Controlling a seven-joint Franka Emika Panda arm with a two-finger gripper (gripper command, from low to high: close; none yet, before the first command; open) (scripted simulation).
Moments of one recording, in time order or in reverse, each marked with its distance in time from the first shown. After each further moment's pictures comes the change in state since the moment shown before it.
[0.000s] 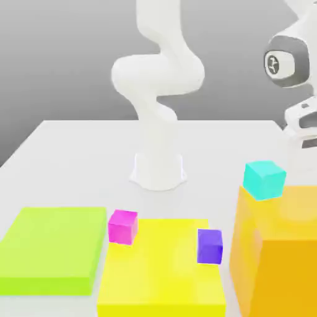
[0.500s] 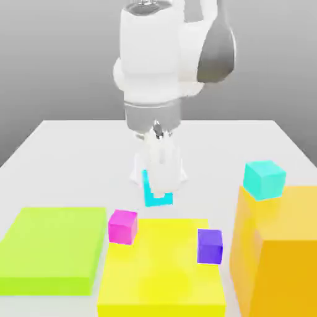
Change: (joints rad) arm -0.421 -0.240 -0.170 -0.328 -0.108 -0.151 0.695
